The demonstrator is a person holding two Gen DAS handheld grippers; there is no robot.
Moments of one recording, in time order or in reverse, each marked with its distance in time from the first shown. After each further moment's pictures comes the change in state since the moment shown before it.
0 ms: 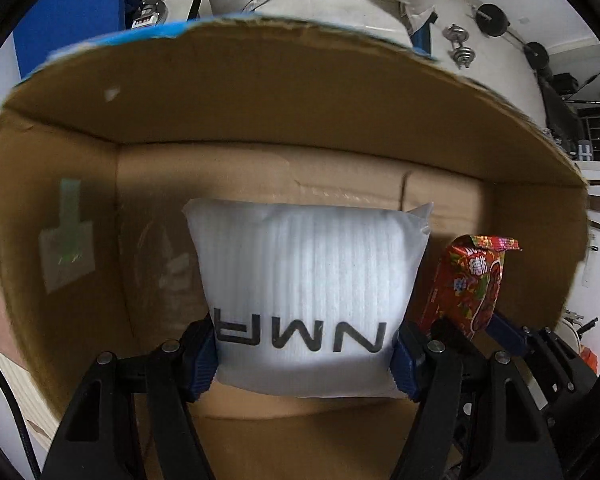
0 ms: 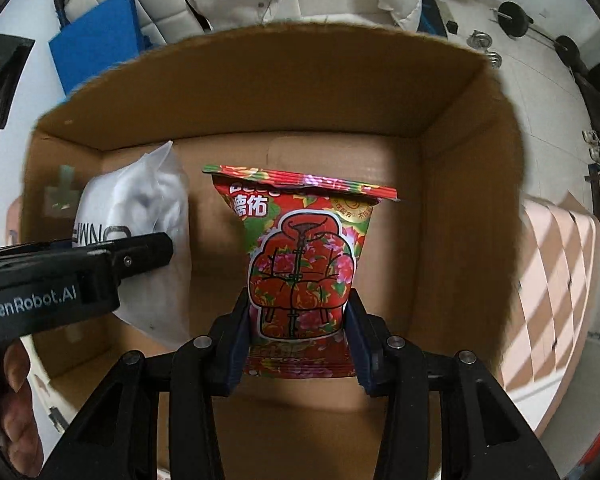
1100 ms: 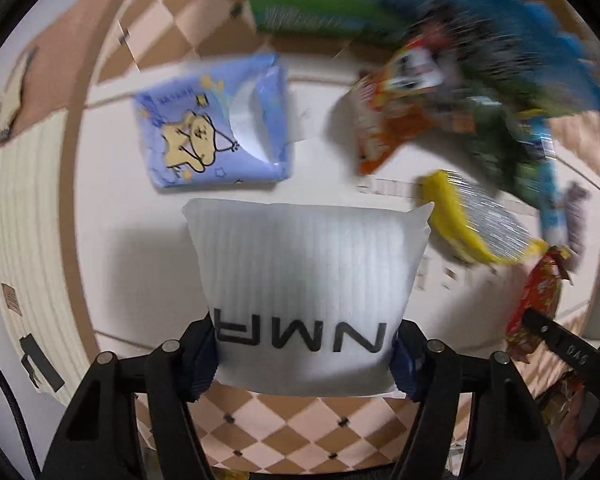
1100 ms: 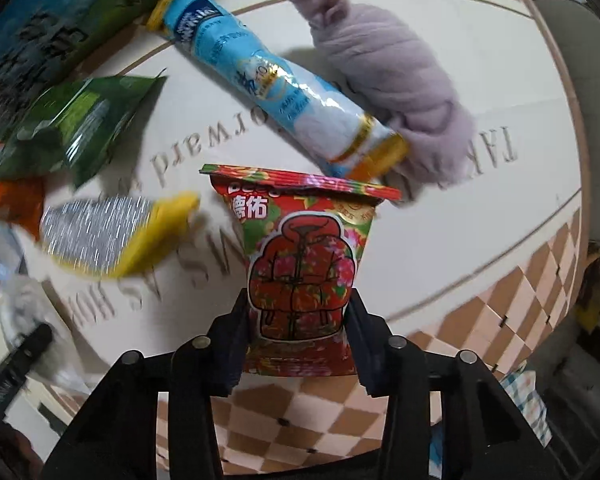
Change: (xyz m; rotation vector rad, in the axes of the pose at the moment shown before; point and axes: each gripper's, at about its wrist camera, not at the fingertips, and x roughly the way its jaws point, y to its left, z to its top) left arm 0.035 0.065 -0.327 -0.008 -0.039 0.153; right arm 0.066 -0.043 -0.358 0.427 0.207 -0.096
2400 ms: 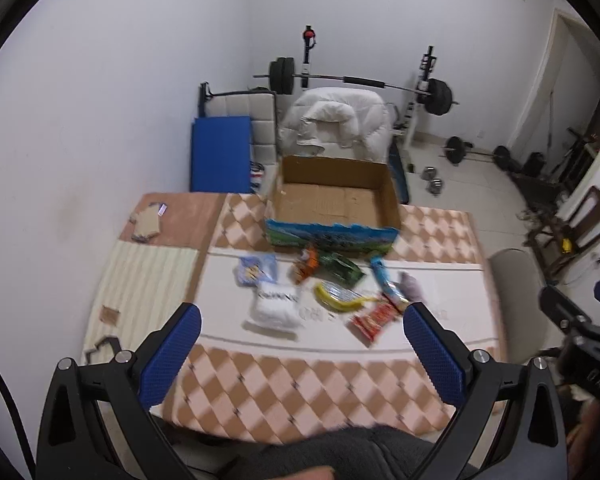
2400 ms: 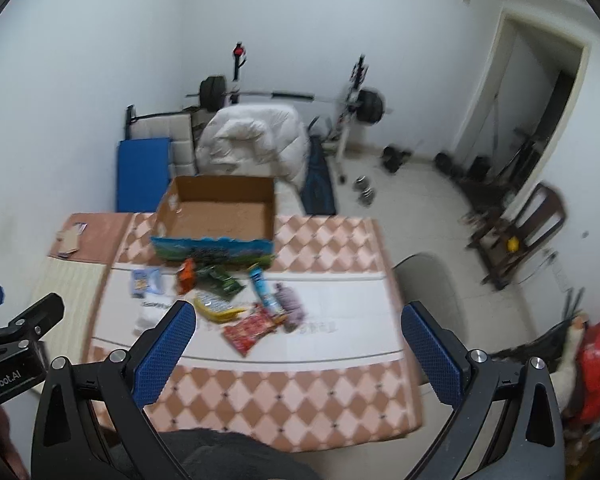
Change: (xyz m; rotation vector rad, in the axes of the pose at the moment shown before) left arm -0.360 -0.061 -0.236 -0.024 -0.737 0.073; right arm -0.415 -0.111 -0.279 -0.308 -0.915 0.030
